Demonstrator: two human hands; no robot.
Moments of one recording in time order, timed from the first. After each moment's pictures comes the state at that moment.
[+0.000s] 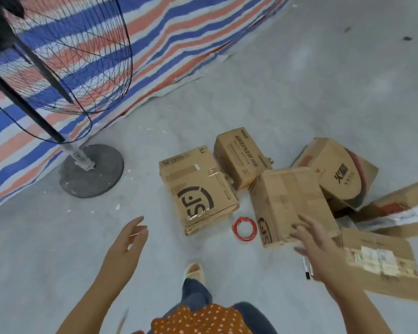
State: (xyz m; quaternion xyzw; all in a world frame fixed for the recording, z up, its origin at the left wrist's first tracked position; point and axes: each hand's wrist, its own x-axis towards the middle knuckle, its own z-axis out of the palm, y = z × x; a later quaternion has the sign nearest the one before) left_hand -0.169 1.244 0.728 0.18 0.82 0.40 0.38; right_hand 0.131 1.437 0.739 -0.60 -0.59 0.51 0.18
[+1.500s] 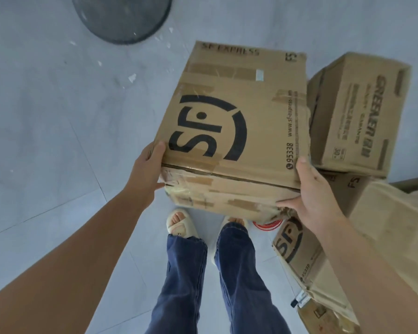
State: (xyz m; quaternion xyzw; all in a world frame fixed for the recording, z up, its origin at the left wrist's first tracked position) left_hand -0.223 1.401 0.386 -0.29 0.72 0.52 0.36; right_hand -0.088 1.646 0.404 -0.57 -0.50 0.65 -0.10
